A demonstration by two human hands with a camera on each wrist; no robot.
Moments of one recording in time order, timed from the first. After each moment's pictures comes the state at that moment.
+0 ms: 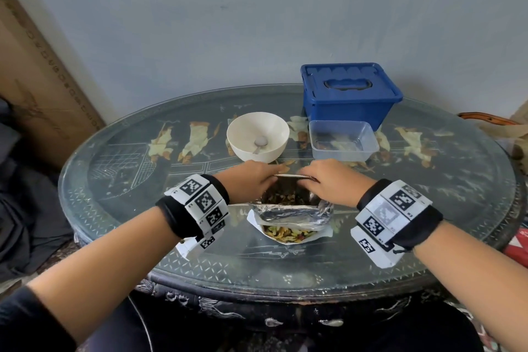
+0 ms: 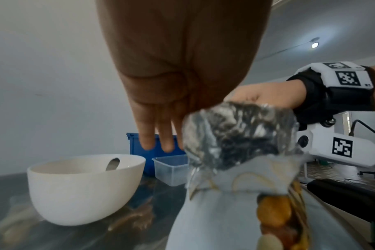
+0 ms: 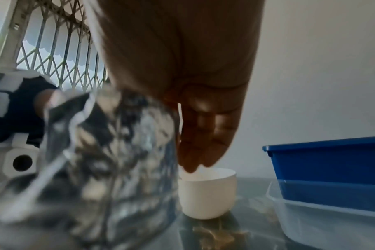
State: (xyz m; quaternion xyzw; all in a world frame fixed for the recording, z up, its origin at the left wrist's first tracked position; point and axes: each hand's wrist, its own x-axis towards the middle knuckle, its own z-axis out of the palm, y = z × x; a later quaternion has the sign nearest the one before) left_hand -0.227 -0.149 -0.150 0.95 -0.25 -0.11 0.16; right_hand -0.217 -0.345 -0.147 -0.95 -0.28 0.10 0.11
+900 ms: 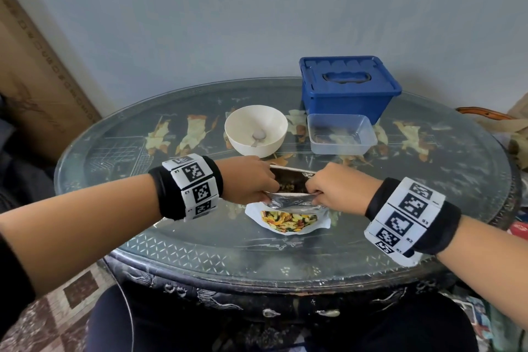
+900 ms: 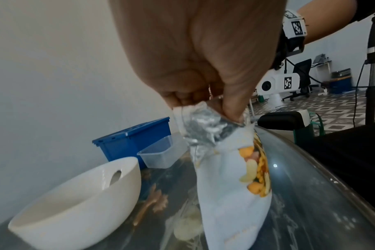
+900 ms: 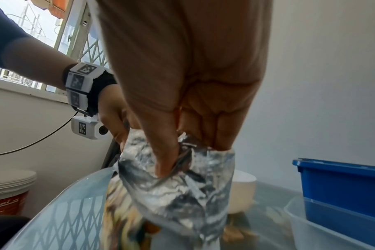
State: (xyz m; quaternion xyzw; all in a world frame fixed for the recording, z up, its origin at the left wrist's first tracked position) left_hand -0.224 -0.147 -0.140 0.88 -0.44 -0.15 -0.09; right_hand -0.241 -0.348 -0.134 -0.93 -0.34 0.15 -0.04
